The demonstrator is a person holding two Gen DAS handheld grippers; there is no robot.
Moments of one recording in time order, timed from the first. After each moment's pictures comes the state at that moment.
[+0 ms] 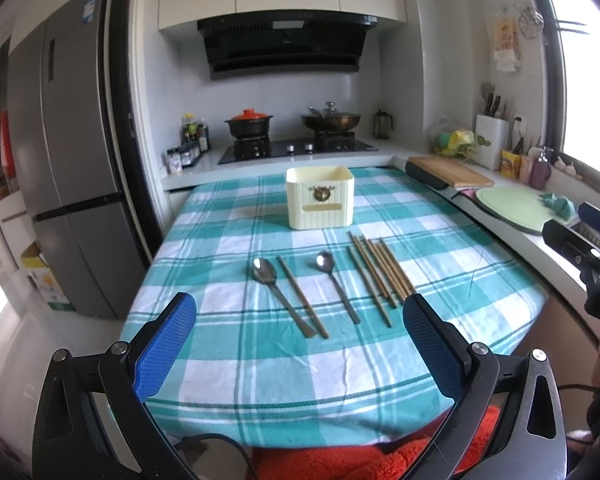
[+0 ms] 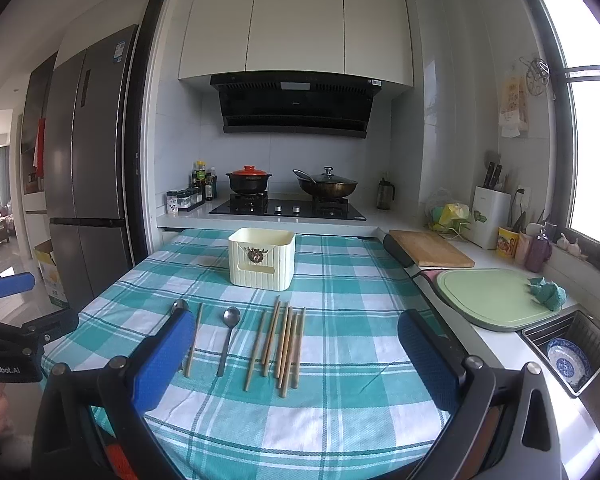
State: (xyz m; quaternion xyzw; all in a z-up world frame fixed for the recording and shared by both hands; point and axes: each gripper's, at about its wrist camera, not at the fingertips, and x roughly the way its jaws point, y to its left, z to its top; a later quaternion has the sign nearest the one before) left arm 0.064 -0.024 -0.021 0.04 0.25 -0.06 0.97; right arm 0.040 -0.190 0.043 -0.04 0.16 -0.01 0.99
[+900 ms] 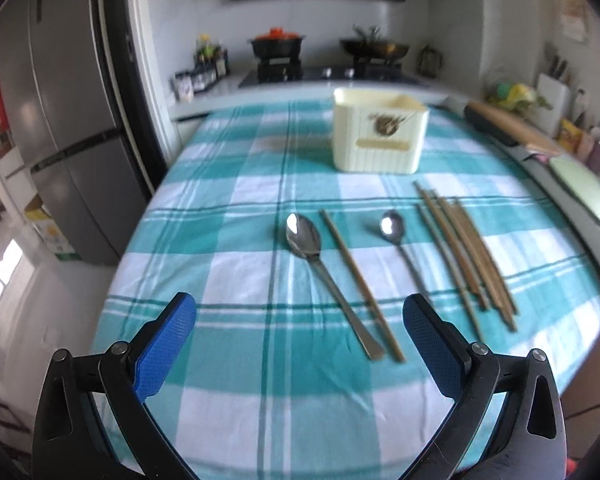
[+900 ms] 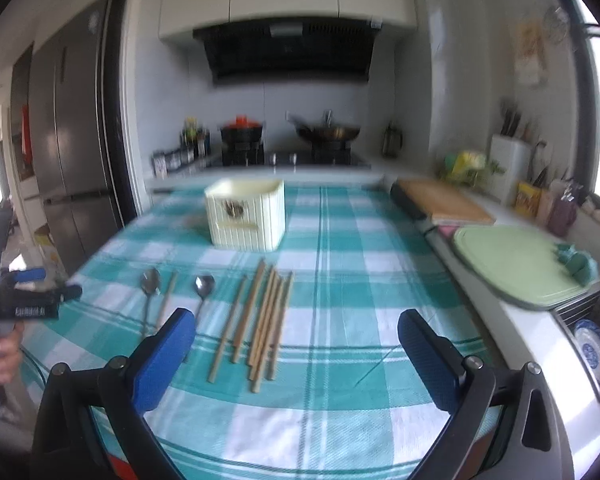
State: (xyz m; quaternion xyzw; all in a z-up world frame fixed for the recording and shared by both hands) left arm 0.238 0.009 -0.108 0.03 0.38 0.00 0.93; right arm 0.159 -0.249 -0.016 -0.02 0.29 0.02 0.96
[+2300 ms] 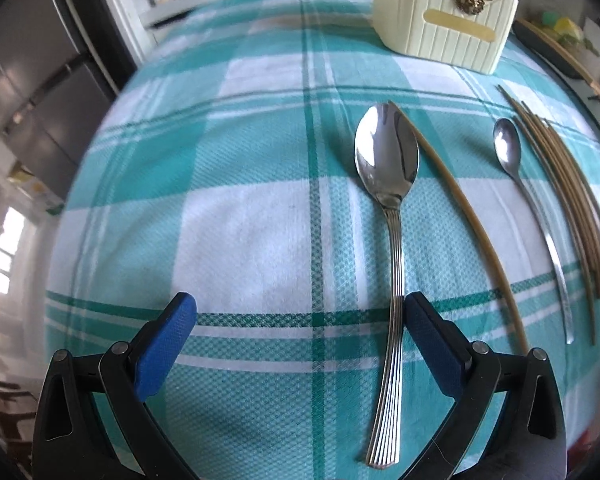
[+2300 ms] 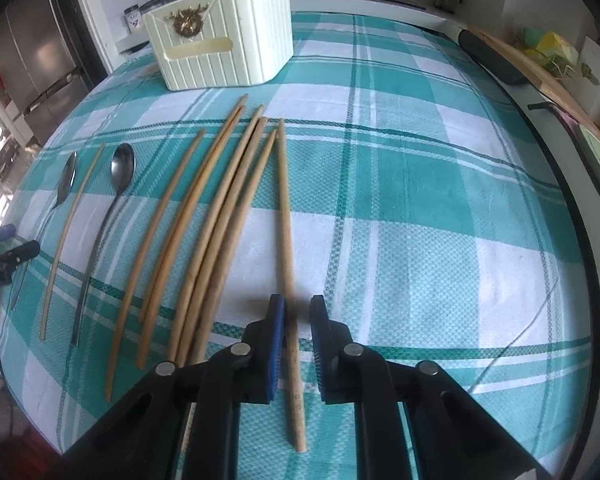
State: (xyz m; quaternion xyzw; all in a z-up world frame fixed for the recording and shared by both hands) left arm 0.346 0.046 -0.218 0.03 0.54 -0.01 0.84; right arm 0.327 -0.248 -0.148 -0.05 0.53 0.06 0.84
